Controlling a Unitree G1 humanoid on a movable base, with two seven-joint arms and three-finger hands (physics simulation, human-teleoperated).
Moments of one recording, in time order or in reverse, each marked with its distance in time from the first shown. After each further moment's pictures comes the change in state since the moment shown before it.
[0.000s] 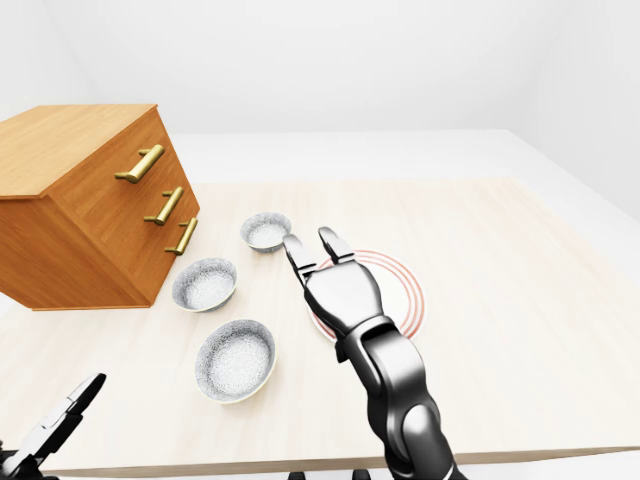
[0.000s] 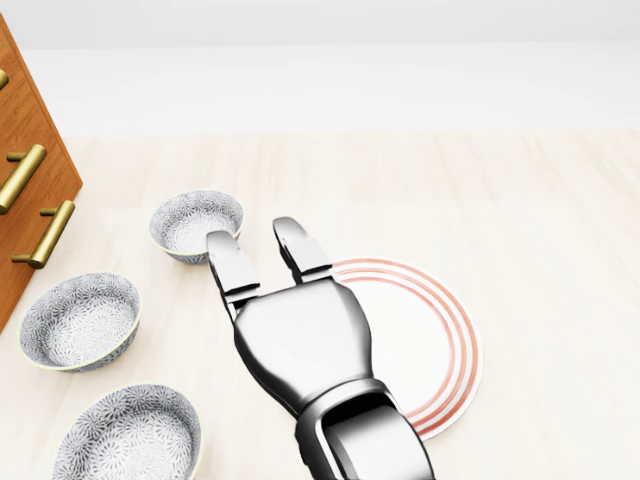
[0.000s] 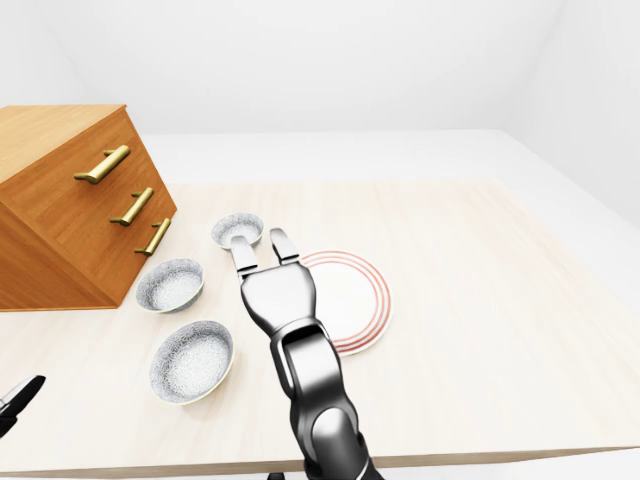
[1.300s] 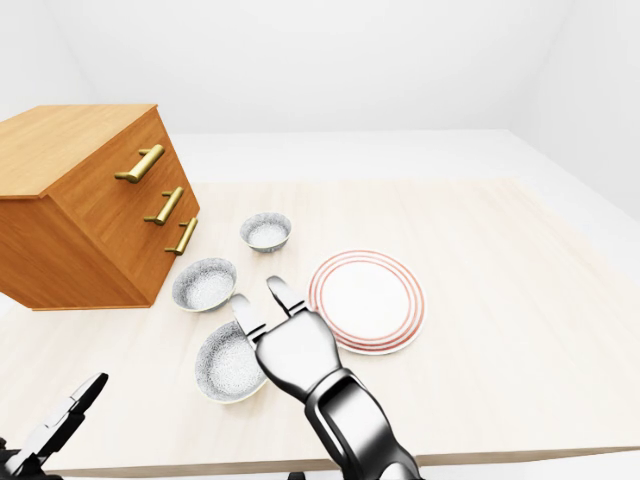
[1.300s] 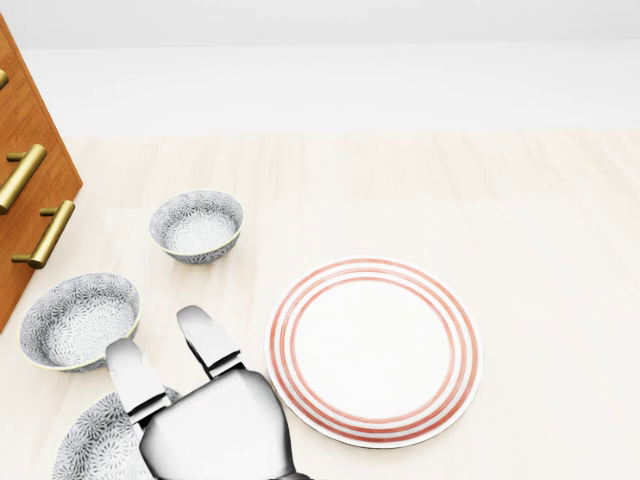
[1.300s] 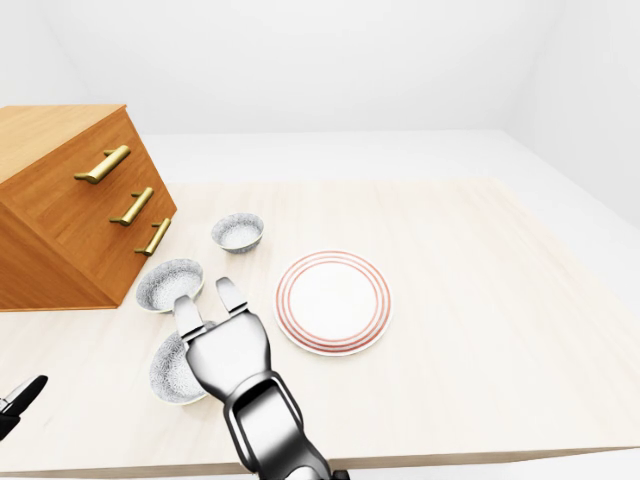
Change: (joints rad) left arm 0.002 0.004 -0.009 0.010 -0.001 0.000 0.007; right arm 0.154 -0.037 0.306 0.012 -0.060 0.000 0.000
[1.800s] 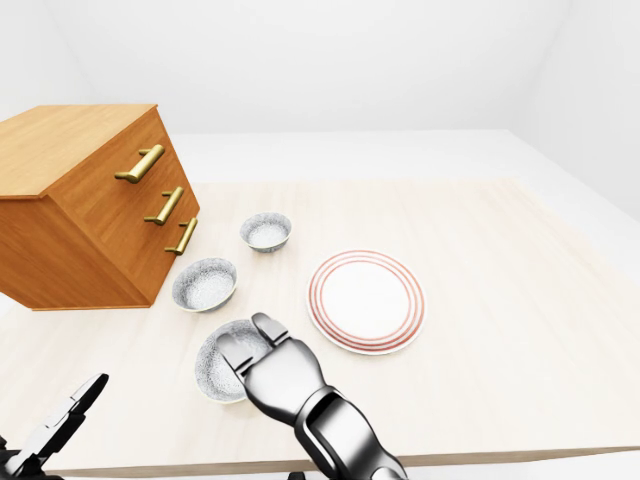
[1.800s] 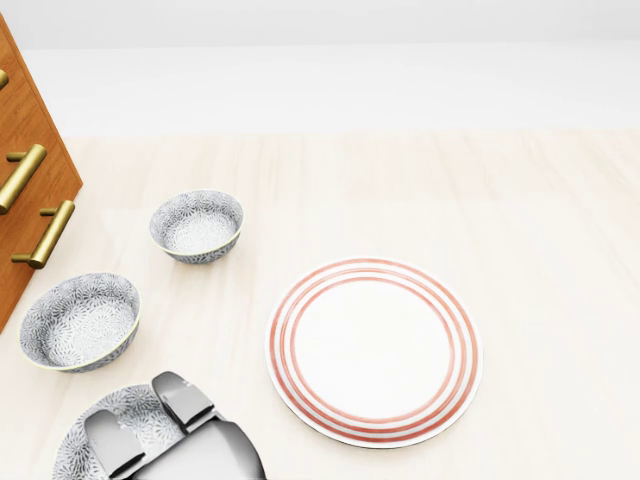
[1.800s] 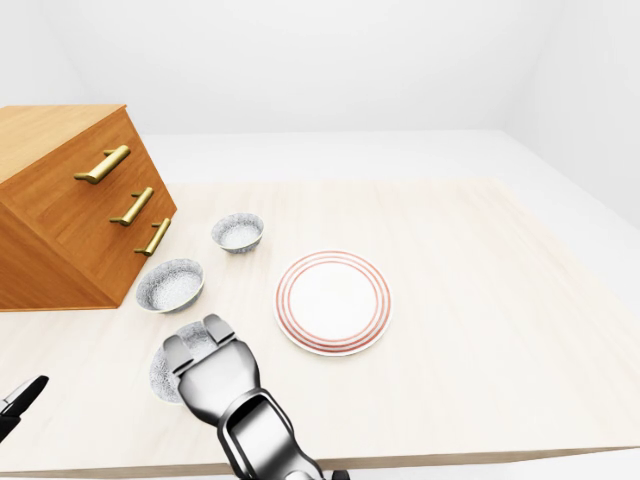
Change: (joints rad) left arm 0.001 -0.002 0.000 0.002 0.002 0.000 -0.005; right arm 0.033 -0.047 0.059 0.101 0.128 0.000 0.000
